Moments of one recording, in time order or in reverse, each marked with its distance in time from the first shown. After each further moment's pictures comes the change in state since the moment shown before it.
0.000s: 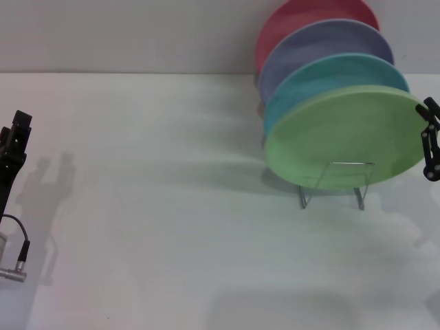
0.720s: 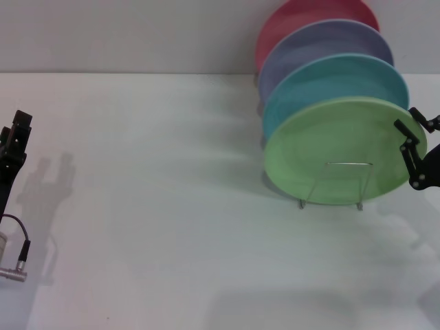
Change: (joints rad) left arm 0.000 0.000 0.000 0.002 0.000 0.000 -0.008; right arm 0.001 0.009 -0.025 0.006 -0.001 0.103 -0.029
